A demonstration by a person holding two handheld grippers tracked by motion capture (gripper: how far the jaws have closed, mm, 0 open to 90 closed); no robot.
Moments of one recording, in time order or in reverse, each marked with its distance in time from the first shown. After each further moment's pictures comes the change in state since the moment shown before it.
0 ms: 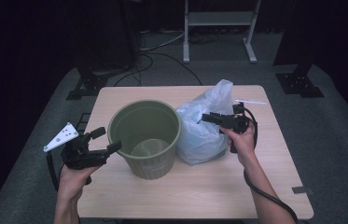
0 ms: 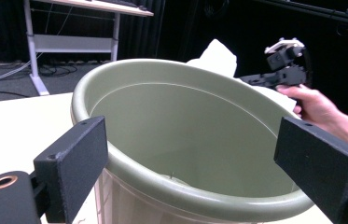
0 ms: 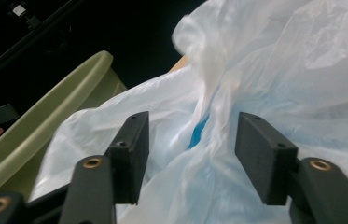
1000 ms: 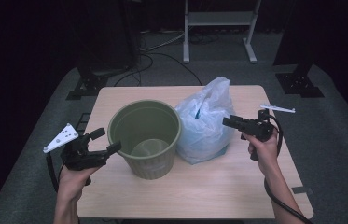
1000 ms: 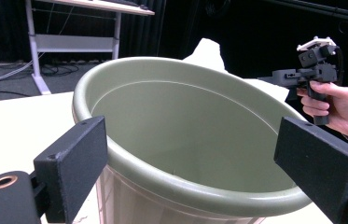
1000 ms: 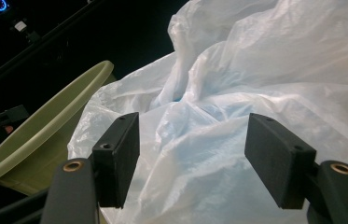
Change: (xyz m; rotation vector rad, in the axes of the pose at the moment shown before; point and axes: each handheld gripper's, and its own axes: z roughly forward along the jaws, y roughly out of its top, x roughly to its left) left arm -0.001 -0.001 -0.001 0.002 0.006 0.005; right arm -0.008 -0.012 -0.066 -0.076 -0.036 -0.011
